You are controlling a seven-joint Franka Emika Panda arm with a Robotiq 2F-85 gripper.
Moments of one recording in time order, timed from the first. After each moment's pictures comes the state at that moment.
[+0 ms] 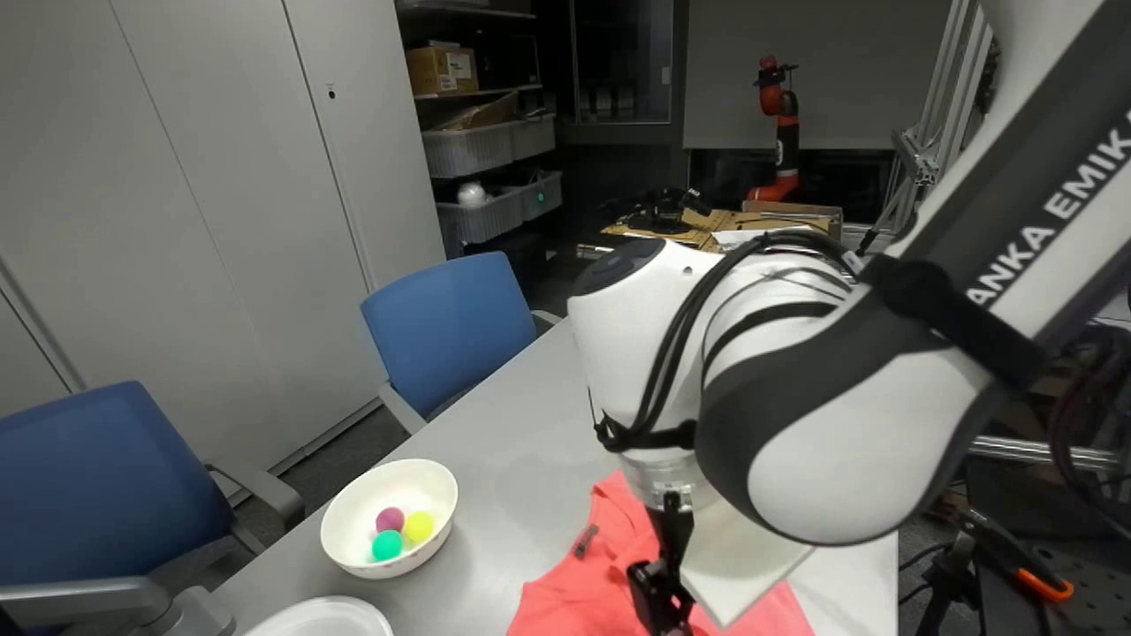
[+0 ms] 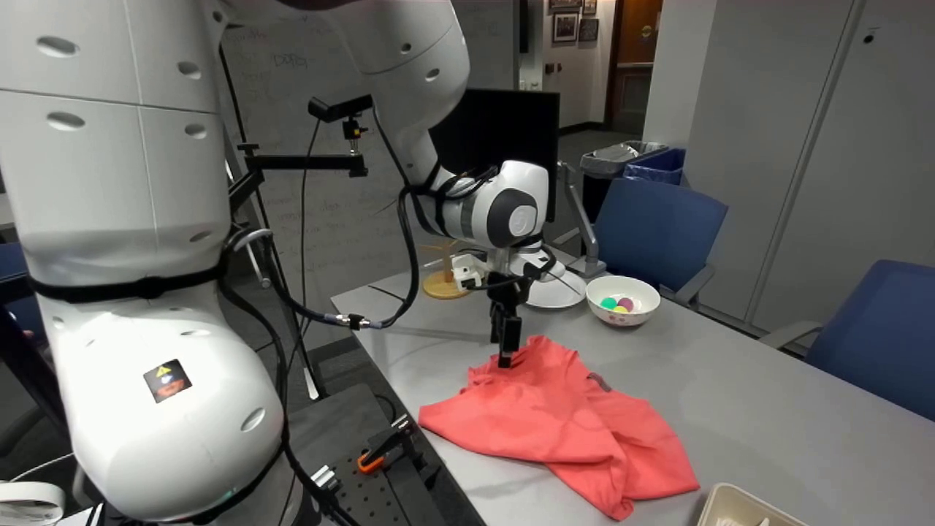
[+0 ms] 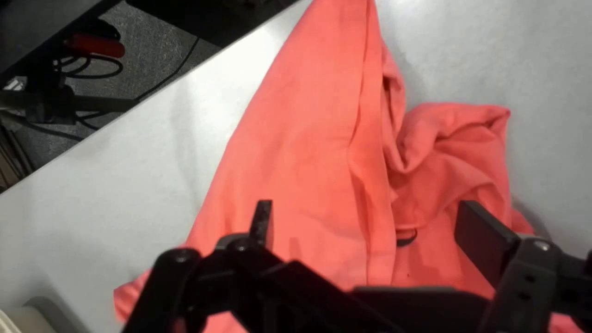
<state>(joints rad) 0.27 0.25 0.03 -2.37 -0.06 2.36 0.82</state>
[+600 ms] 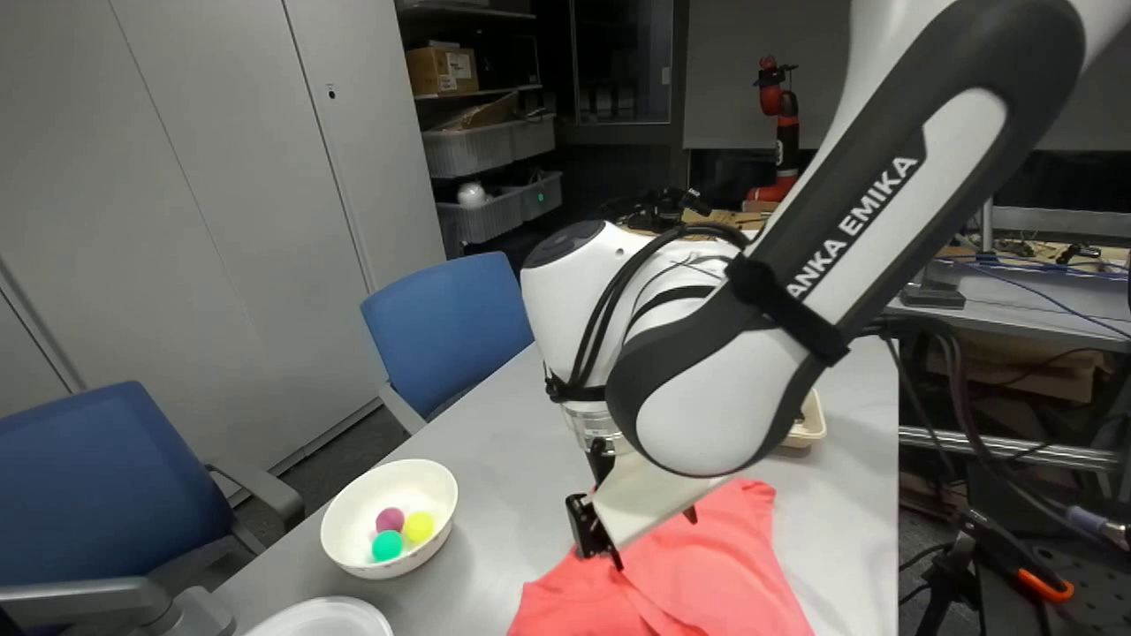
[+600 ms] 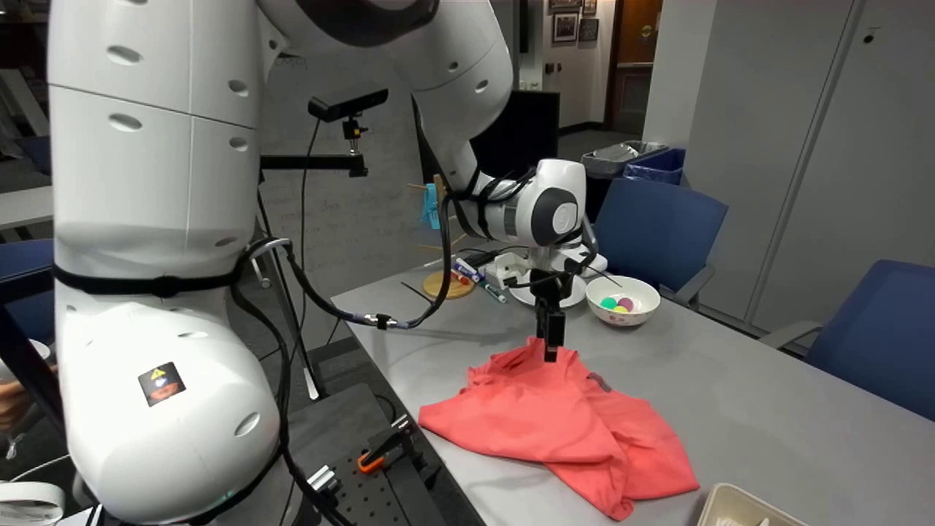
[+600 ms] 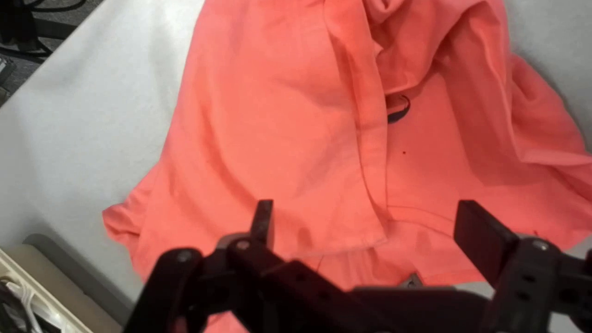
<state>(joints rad) 0.24 0.38 -0.03 -2.18 -0.14 2.38 0.90</state>
